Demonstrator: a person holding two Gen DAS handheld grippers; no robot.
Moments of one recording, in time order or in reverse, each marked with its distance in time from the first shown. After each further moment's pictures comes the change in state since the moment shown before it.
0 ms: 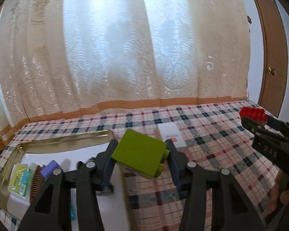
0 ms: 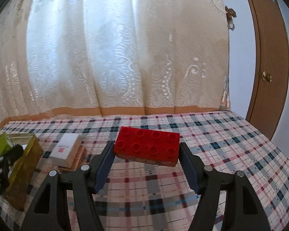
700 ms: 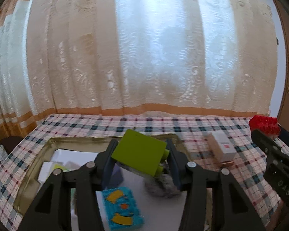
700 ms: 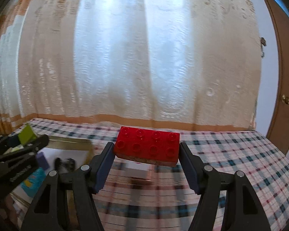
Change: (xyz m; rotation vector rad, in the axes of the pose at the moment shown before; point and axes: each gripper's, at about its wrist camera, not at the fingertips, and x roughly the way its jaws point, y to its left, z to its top) left arm -0.010 0.107 -0.006 -0.128 -0.023 0.122; right arm -0.039 0.128 0.005 -0.095 -0.097 0.139
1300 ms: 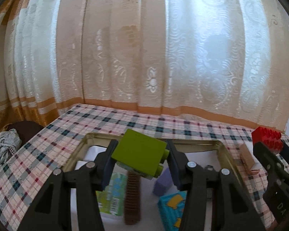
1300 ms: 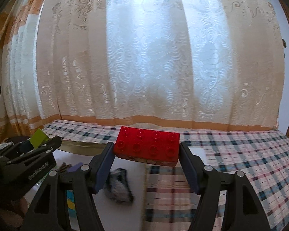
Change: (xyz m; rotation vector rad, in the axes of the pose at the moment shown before) left arm 0.006 0.078 0.002 -0.116 0.017 0.126; right arm 0.012 0.083 0.010 0.014 0.021 0.130
